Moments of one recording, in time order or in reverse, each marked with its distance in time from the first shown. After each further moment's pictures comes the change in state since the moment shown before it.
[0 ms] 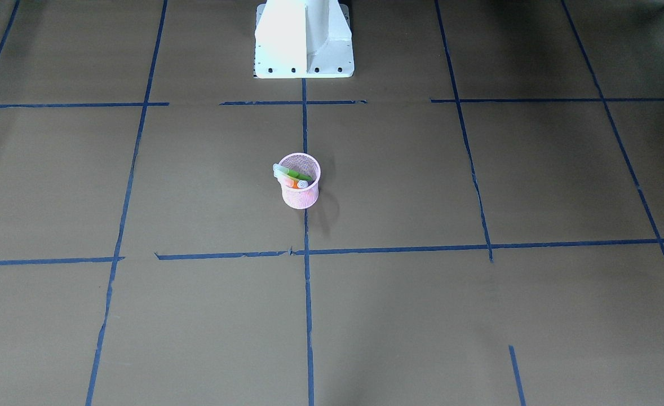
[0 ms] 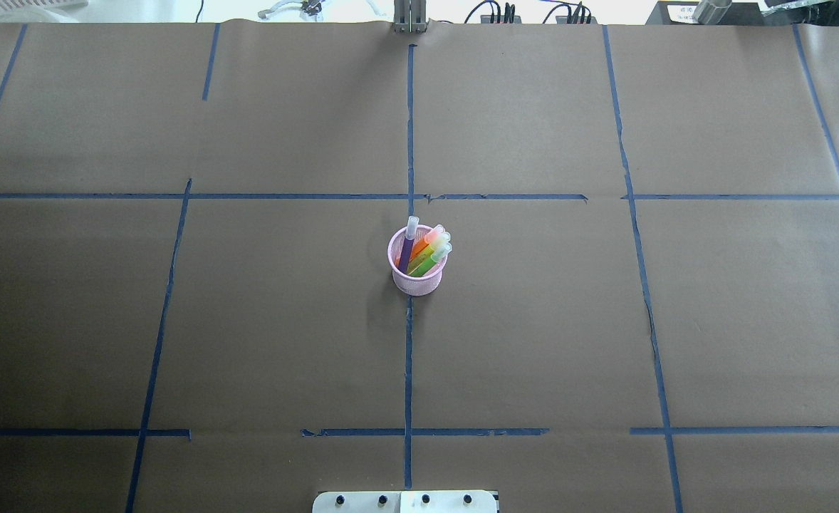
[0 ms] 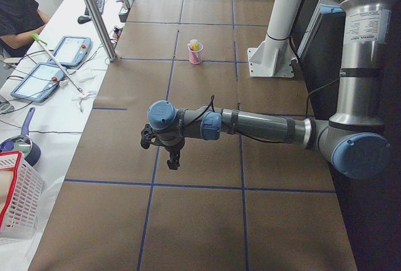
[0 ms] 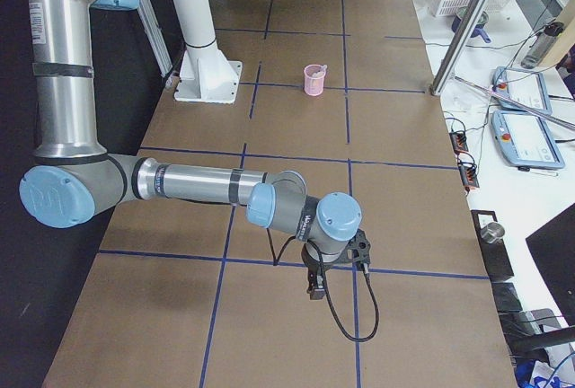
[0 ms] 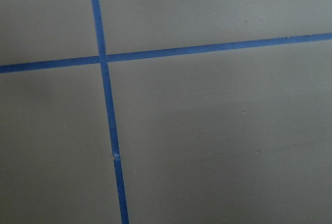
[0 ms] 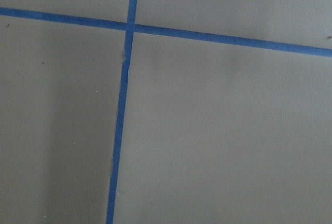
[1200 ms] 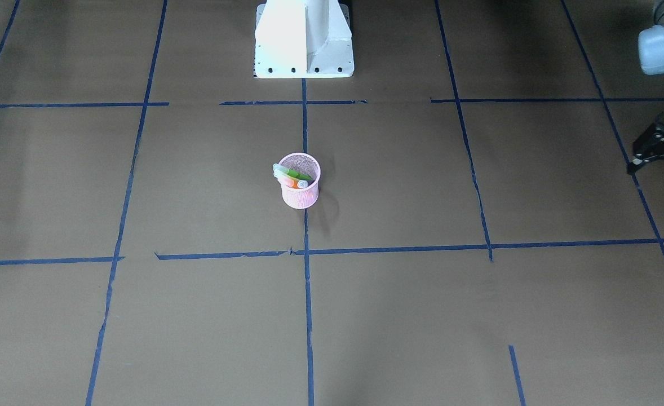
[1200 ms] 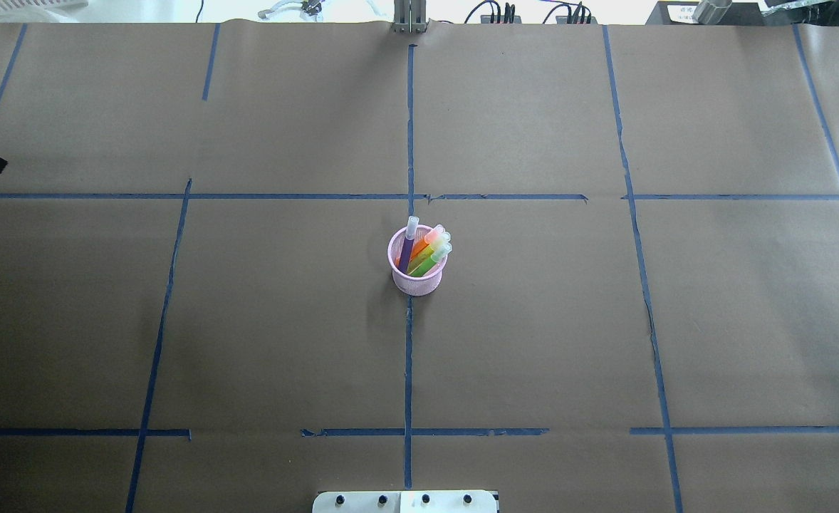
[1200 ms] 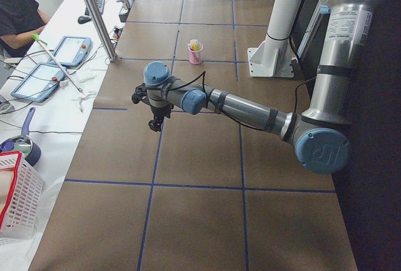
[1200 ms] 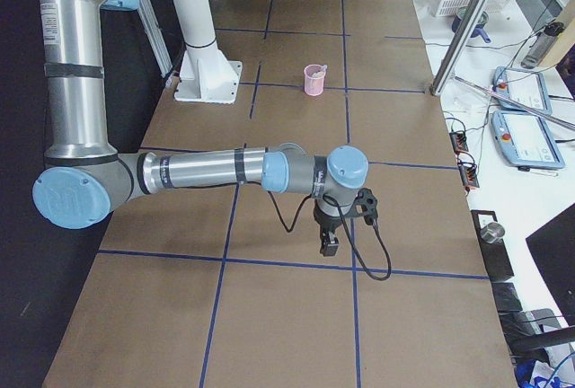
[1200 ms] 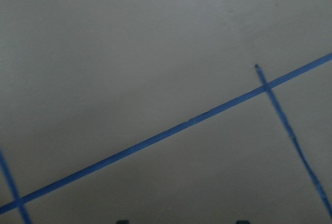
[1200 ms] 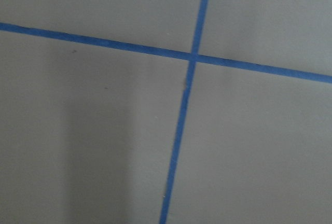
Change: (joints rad) left arm 0.105 -0.116 -0.025 -0.140 0.055 0.042; right arm -0.088 0.004 0.087 0.004 0.013 0.098
